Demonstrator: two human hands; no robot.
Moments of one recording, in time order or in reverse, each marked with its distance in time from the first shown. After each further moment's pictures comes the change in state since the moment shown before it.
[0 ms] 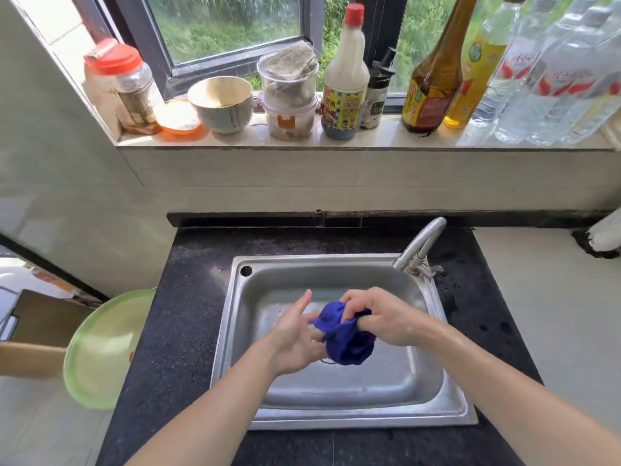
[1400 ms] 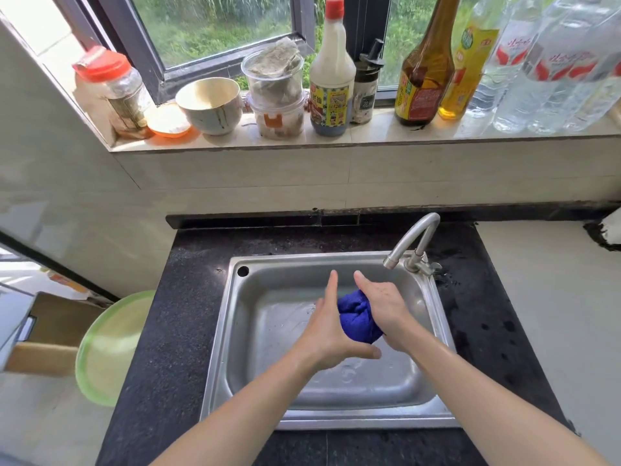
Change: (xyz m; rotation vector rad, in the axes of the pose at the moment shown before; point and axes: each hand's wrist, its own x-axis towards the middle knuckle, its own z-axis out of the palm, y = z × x) left_hand 0.006 -0.018 0.063 1.001 0.242 0.384; right_hand 0.008 0.029 0.004 0.677 0.471 0.214
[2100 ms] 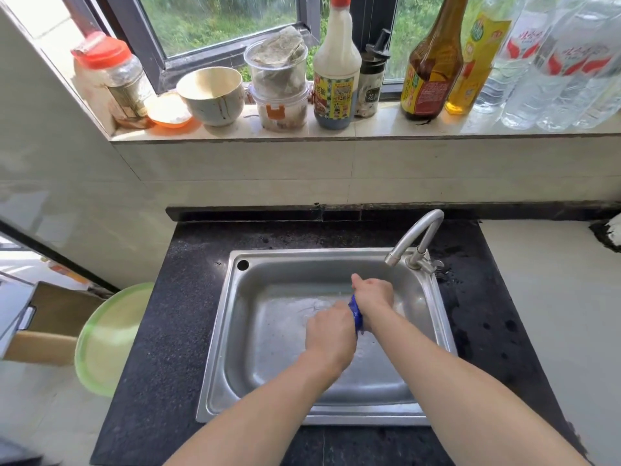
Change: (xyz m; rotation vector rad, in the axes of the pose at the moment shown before) left_hand 0.017 0.000 0.028 0.855 0.223 0.015; right_hand 0.061 0.037 0.016 -0.119 0.496 0.308
